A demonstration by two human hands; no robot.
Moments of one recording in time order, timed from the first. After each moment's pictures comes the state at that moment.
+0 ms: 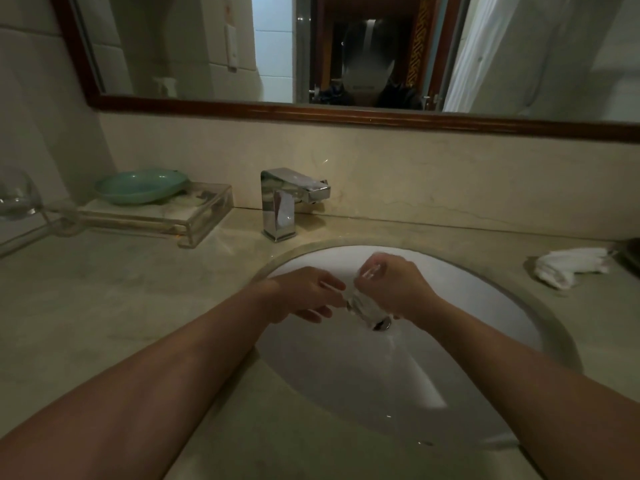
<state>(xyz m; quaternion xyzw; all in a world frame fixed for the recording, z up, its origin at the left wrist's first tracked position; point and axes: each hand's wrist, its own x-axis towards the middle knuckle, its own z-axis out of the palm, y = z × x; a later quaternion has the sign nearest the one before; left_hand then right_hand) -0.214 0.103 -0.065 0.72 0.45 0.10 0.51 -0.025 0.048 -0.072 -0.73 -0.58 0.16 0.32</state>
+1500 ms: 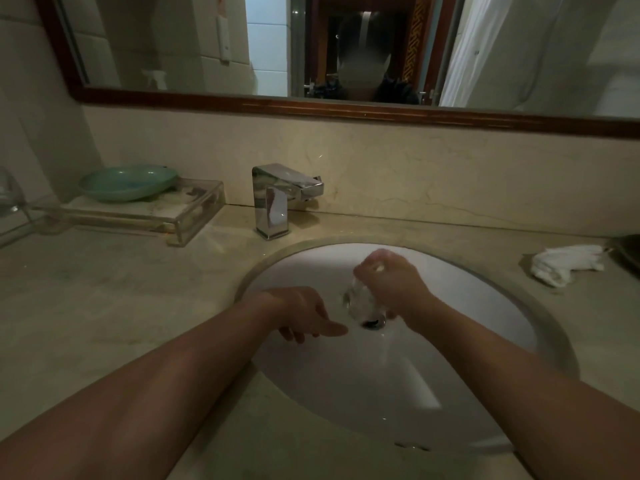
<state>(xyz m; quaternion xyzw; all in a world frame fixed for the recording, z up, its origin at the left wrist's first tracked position) -0.206 0.110 -0.088 0.81 0.48 -0.09 0.32 -0.033 0.042 -0.065 -0.74 -0.52 0.21 0.38</state>
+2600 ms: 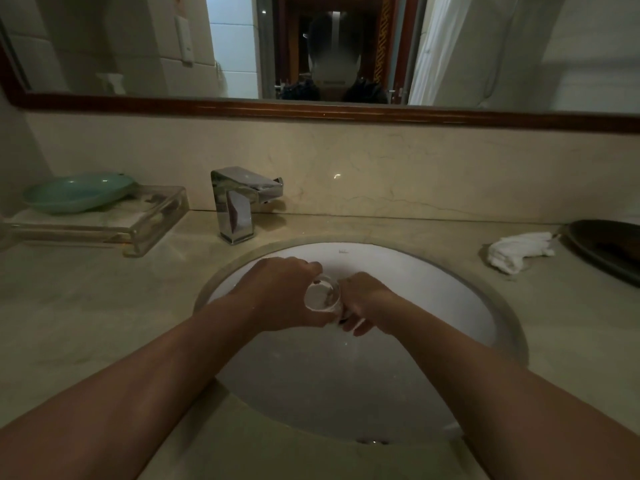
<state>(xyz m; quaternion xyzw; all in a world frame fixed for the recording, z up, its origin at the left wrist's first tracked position) -0.192 0.090 -0.060 0.93 0.32 0.17 -0.05 -0.022 0.037 -0.070 -0.78 -0.45 0.37 0.24</state>
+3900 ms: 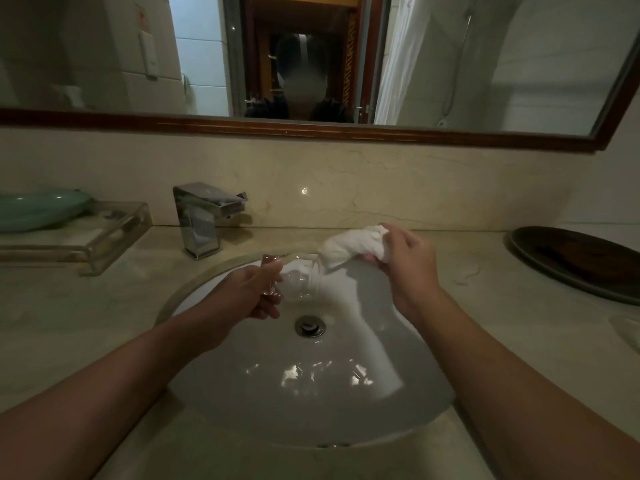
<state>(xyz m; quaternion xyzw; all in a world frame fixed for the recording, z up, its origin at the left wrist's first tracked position) -0.187 0.082 -0.058 0.65 0.42 0.30 0.55 0.049 -0.003 -0.027 -0.56 -0.27 0.26 0.74</state>
